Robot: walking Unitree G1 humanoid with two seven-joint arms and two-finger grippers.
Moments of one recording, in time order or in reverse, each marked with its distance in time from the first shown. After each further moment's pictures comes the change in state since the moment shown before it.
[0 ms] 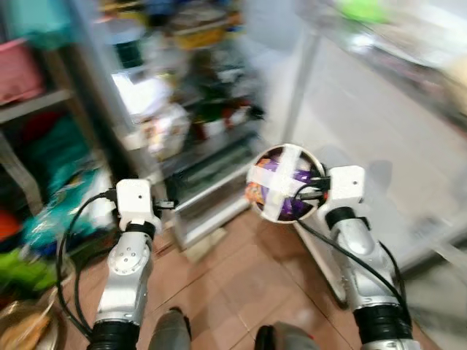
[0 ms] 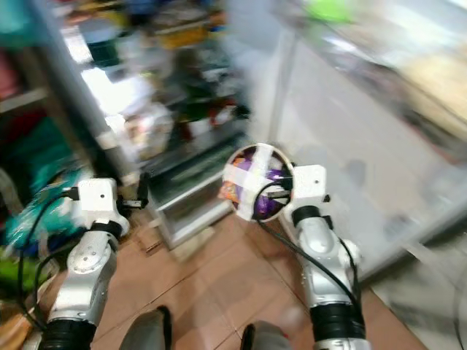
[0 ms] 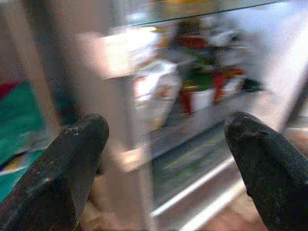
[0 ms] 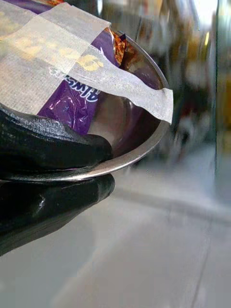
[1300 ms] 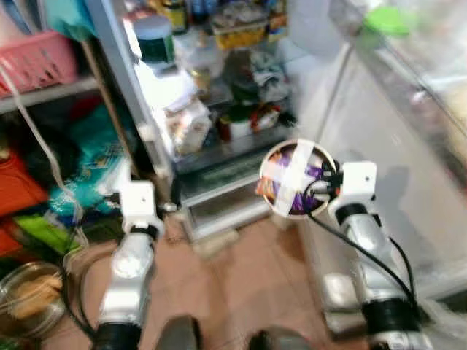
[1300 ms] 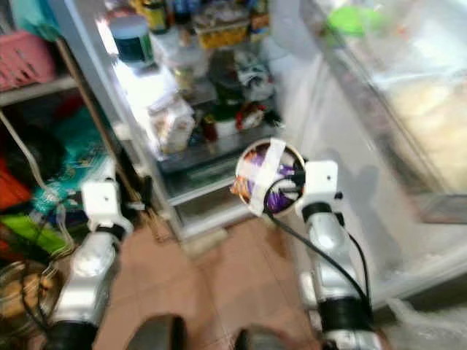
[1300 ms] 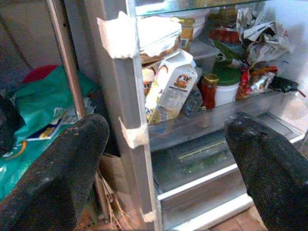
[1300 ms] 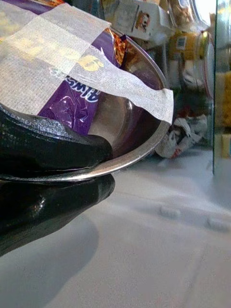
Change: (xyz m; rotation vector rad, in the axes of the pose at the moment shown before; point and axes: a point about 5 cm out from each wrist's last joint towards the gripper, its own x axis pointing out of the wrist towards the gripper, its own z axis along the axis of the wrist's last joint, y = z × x) left arm 0.000 -0.005 -0.004 -0.012 0.017 -0.007; right arm 0.003 -0.018 0.000 -0.006 0.001 -0.066
